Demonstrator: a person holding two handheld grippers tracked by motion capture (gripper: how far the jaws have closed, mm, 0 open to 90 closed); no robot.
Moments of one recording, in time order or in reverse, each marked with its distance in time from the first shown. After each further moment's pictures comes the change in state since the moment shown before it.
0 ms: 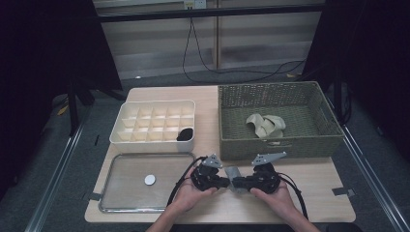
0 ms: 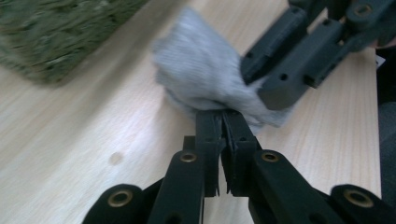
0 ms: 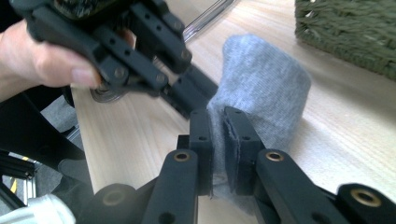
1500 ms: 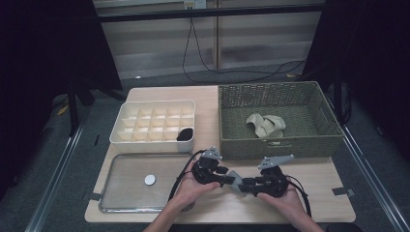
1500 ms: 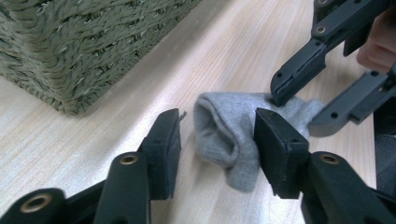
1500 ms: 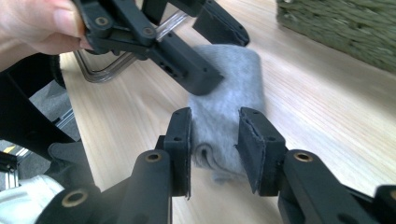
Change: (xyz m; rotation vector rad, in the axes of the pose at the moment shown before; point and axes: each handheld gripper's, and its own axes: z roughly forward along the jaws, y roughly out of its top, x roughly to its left) left arm 0.007 0.015 0.001 -0.049 -0.025 -0.055; right arm 0.002 -0.009 -0.020 0.027 -0.057 -0.023
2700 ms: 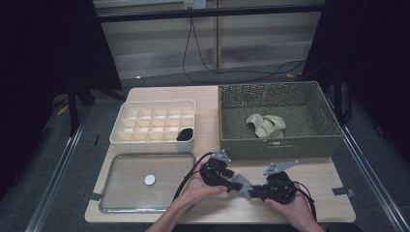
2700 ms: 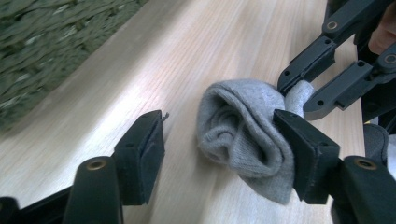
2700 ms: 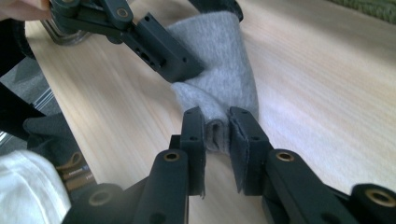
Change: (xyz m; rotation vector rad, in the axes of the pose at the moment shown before) left arm -0.005 0.005 0.025 0.062 -0.086 0.032; right arm 0.004 -0.018 -0.014 0.095 -0.098 0.027
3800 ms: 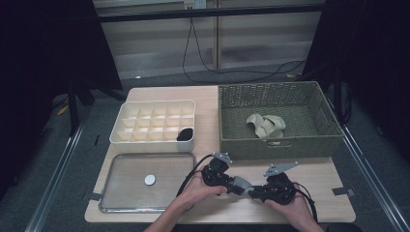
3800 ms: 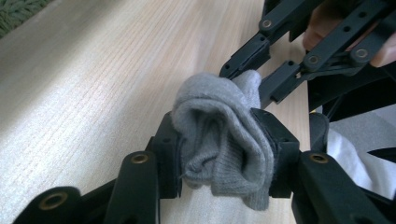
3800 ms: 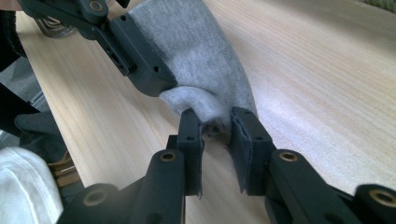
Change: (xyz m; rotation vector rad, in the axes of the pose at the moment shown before) left arm 0.001 -0.001 0.002 0.019 -0.189 -0.065; right arm -0.005 -0.005 0.007 -0.002 -0.001 -0.013
